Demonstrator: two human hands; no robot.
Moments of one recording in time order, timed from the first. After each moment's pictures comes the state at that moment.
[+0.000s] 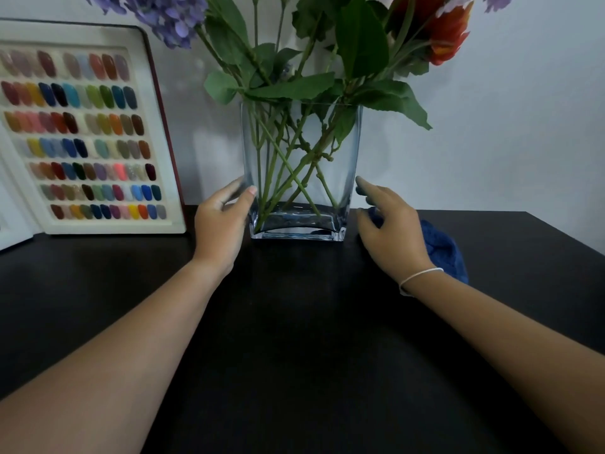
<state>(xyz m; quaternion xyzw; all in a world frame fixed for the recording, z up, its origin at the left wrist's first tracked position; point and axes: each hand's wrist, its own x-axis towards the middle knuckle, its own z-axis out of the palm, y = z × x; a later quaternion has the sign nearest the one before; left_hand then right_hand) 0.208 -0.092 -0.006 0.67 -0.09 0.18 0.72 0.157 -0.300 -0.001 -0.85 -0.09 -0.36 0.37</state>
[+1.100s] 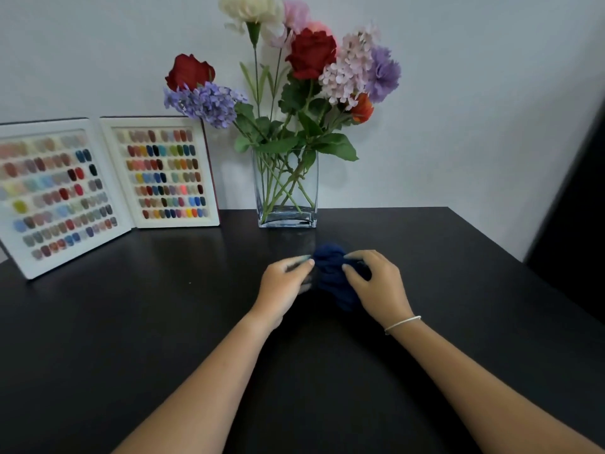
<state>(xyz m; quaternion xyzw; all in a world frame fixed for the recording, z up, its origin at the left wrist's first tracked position) -0.008 -0.138 -0.002 0.69 -0.07 -0.04 0.72 -0.049 -0.295 0.002 -0.87 -0.05 -0.30 0.39</state>
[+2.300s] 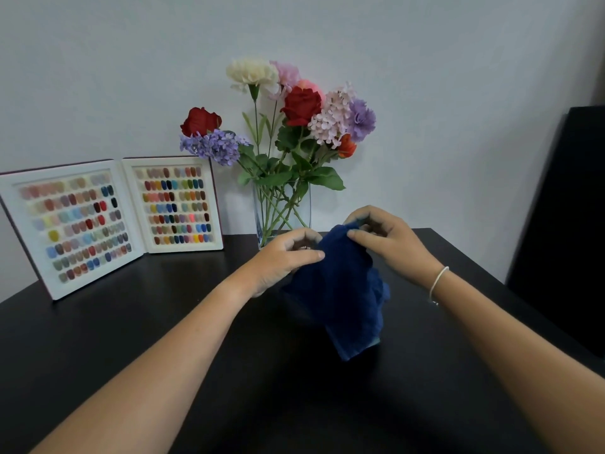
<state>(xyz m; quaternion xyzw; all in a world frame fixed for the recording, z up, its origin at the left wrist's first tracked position) -0.044 -0.120 0.102 0.75 -0.34 -0.09 0.56 -0.096 -0.318 0.119 -0.80 -0.21 -0.20 0.53</state>
